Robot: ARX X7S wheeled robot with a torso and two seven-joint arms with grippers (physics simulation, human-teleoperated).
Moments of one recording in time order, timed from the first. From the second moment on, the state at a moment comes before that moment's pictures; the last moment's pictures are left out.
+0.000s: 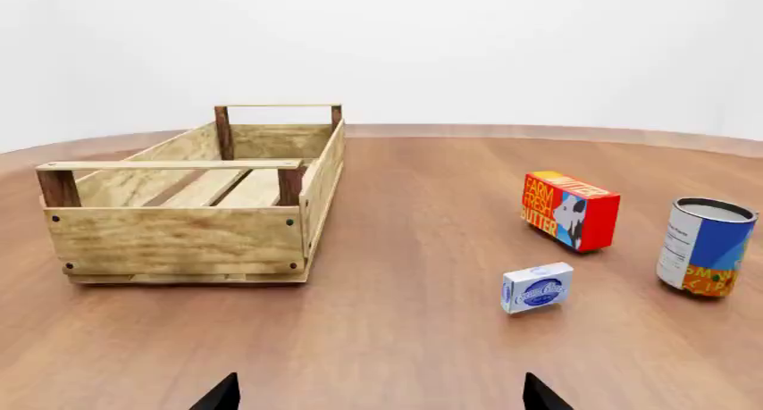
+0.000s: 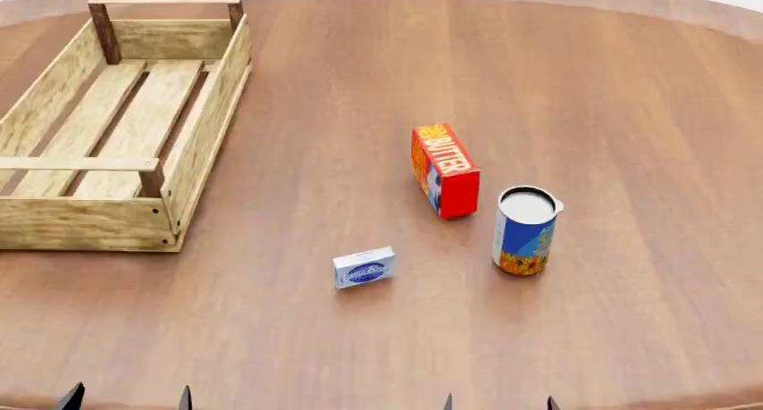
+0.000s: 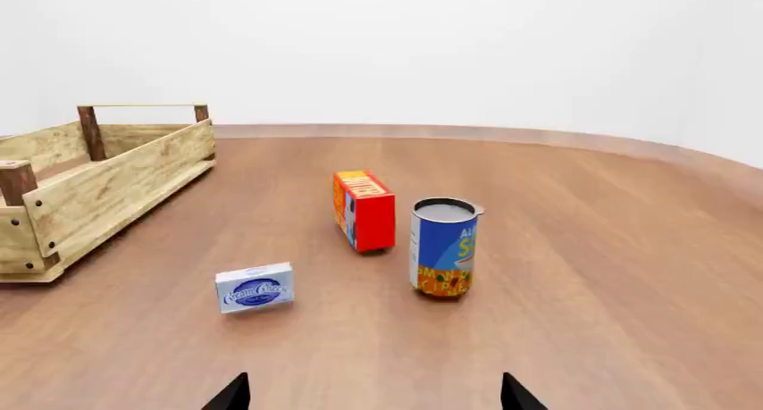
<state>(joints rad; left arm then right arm) 0.00 0.00 0.00 0.00 0.00 0.00 0.00 0.00 0.00 0.00 0.00 0.00 0.00 0.00</state>
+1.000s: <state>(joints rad) 0.00 -0.09 0.10 0.00 -0.08 0.01 -0.09 0.01 0.09 -0.12 0.02 0.06 -0.03 0.09</state>
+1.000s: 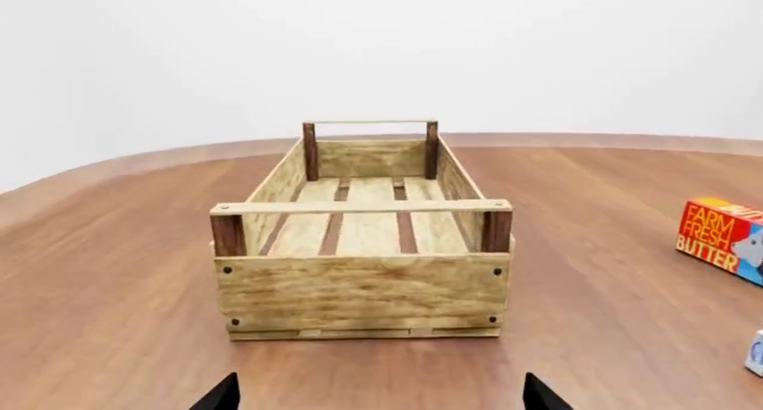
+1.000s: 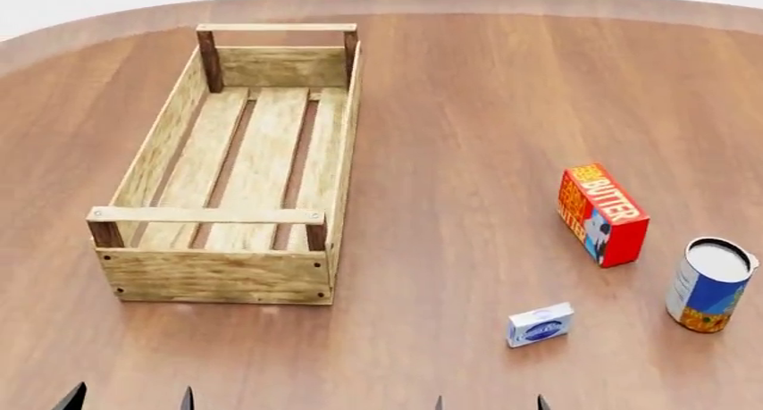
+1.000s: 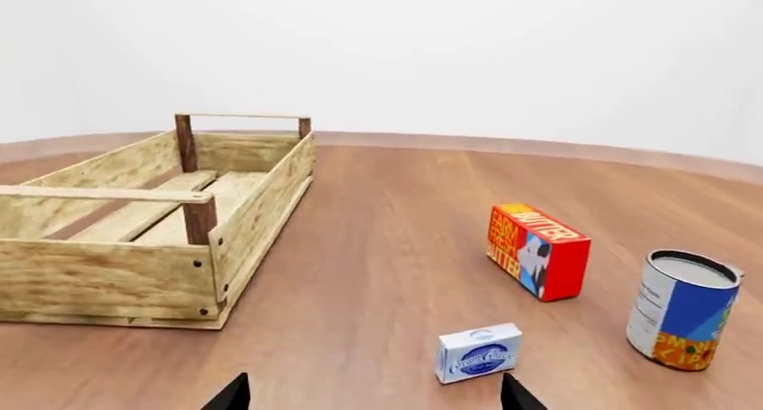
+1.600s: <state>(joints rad) -0.01 -0.12 0.14 0.00 -0.10 0.00 -0.13 0.01 0.11 -0.15 0.02 0.09 -0.03 0.11</state>
